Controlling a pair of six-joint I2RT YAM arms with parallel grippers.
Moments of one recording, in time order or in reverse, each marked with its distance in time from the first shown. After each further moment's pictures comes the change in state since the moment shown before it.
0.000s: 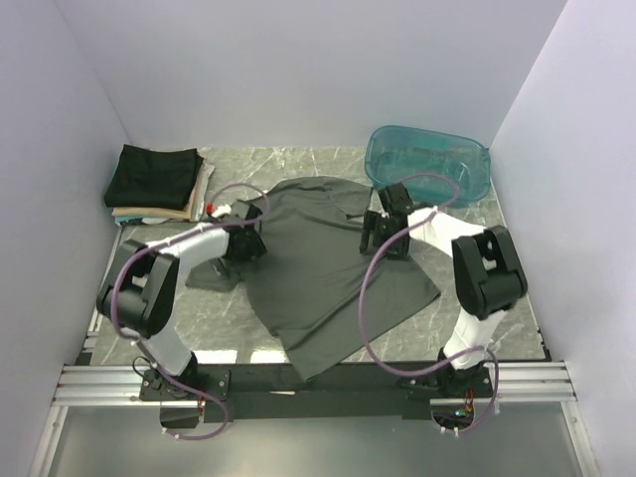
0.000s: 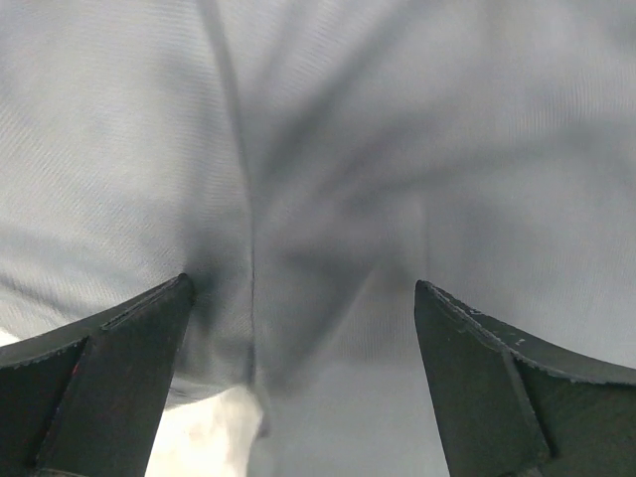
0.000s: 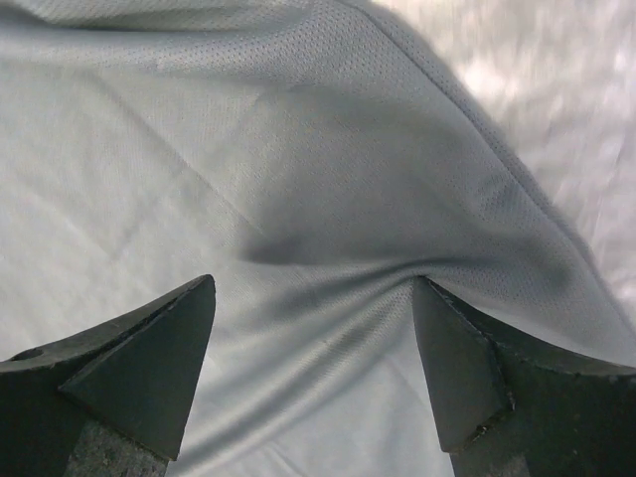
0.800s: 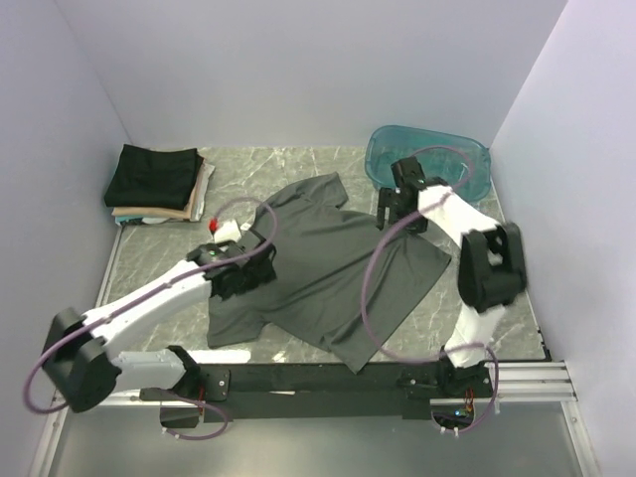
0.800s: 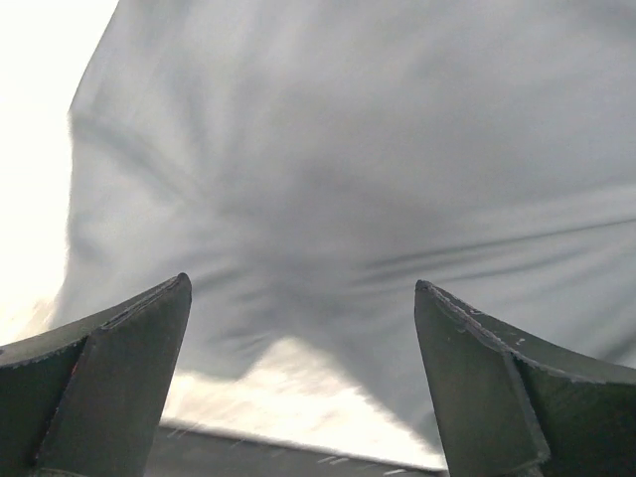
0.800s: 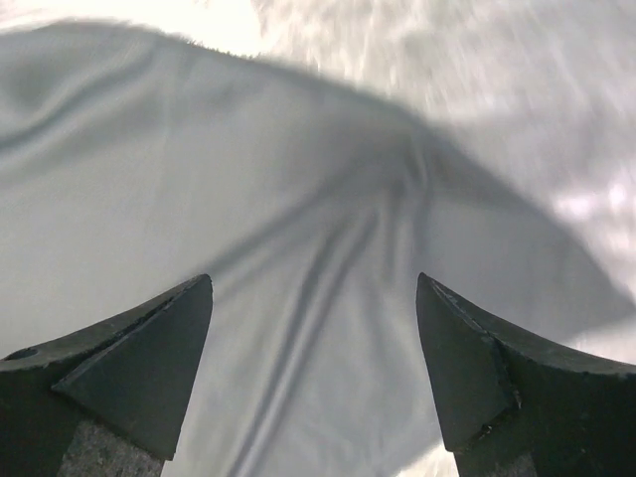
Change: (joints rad) left arm -0.374 -0.459 -0.087 -0.389 -0.086 -0.229; right arm -0.089 0.097 0.305 -0.214 0.167 -0.165
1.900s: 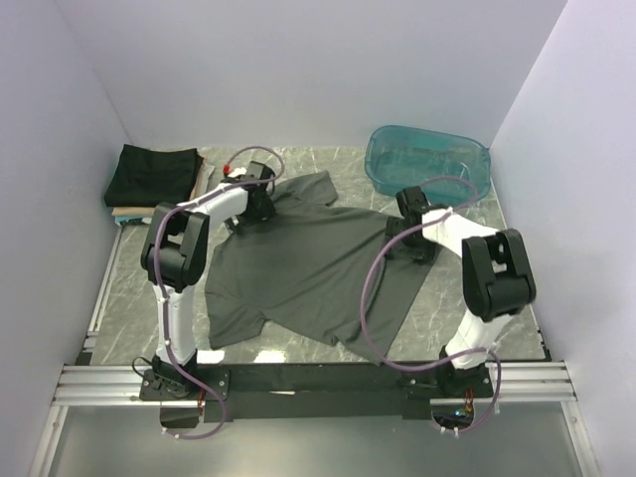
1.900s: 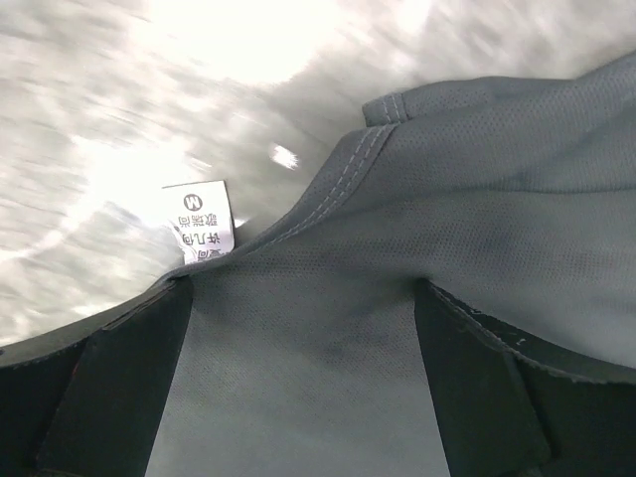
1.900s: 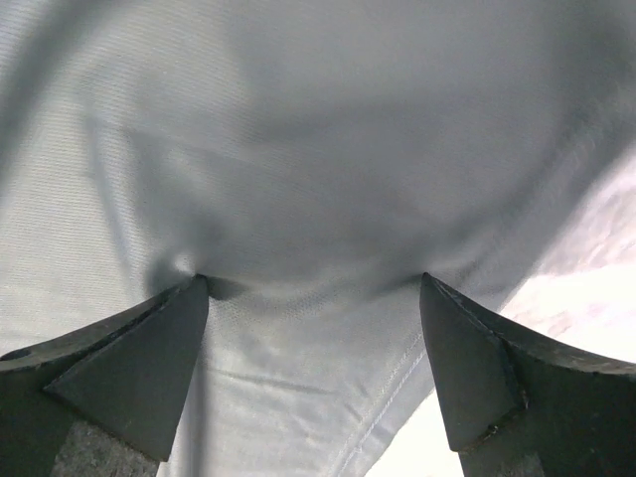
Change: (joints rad) left arm 0.401 0.854 0.604 0.313 0.030 0.336; right arm -0.023 -0.117 -0.333 0.103 0.026 0.066
